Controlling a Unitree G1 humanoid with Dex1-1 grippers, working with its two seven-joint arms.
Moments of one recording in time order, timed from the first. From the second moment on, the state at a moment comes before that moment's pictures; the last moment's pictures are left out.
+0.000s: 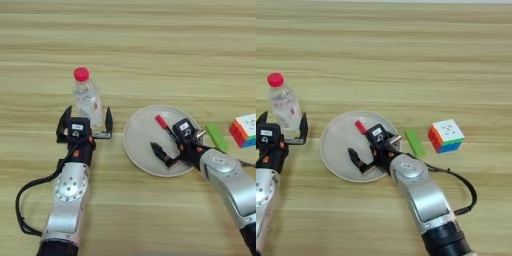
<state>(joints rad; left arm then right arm) 0.05 0.01 -0.02 0.12 0.04 -0.28 0.02 -0.10 -0.16 0.27 -0.10 0.01 0.51 0.34</state>
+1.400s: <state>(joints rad) 0.05 0.01 -0.03 0.11 0.04 -0.28 0.02 -0.10 -0.16 0.28 -0.09 0.00 0.50 0.35</state>
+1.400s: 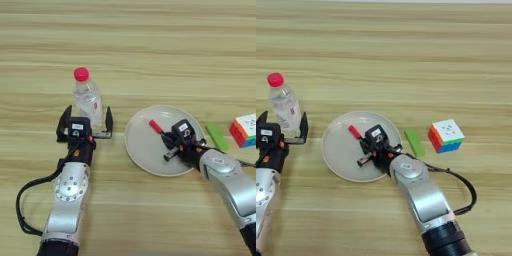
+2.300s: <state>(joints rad) 0.05 0.01 -0.03 0.11 0.04 -0.28 0.02 -0.09 -0.19 0.13 -0.24 0.04 0.51 0.33</state>
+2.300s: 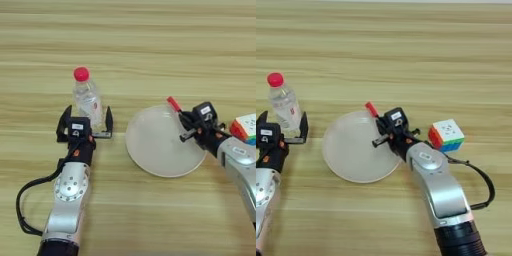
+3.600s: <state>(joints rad) 0.05 0.01 -0.03 0.11 0.04 -0.28 0.02 0.01 -0.27 -0.01 -0.13 0.04 0.41 0.31</state>
